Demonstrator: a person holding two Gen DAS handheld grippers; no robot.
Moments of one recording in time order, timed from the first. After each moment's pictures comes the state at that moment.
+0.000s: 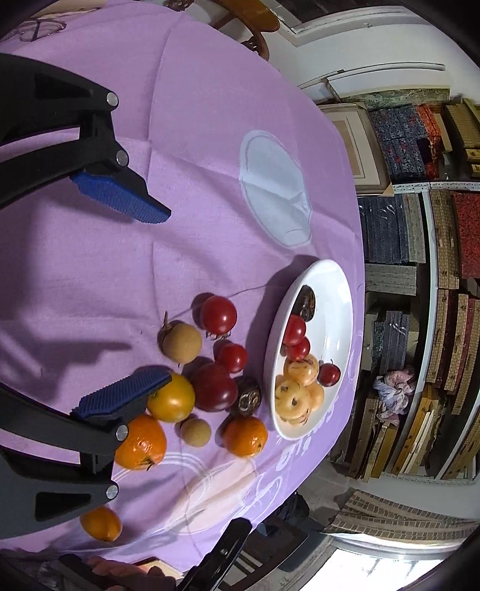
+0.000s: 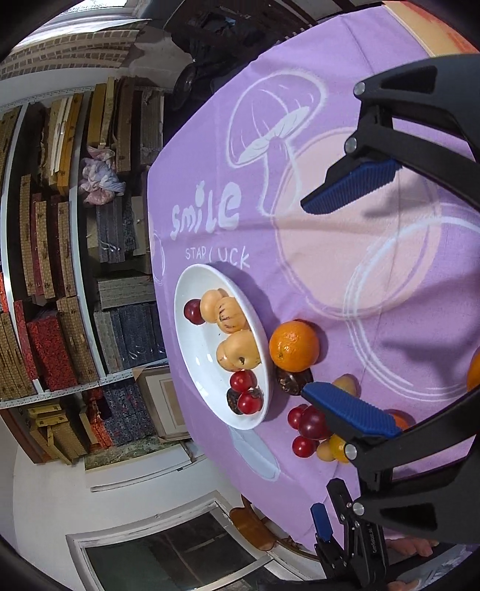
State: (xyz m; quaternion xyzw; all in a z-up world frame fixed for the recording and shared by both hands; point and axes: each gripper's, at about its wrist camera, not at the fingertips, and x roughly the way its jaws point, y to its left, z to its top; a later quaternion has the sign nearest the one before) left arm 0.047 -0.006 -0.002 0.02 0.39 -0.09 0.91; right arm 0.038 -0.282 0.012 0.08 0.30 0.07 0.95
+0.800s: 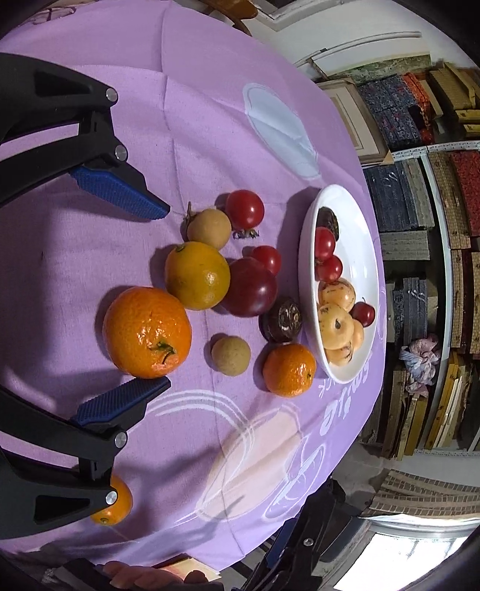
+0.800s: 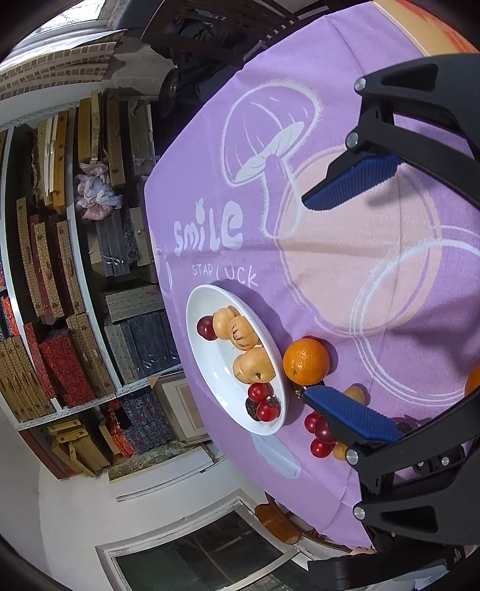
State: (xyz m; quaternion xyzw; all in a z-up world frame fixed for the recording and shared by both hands) left arm 0.048 -0.082 -0.030 0.07 0.42 -0.10 0.90; right arm 0.037 -0.308 0.017 0.13 0.30 0.07 0.94
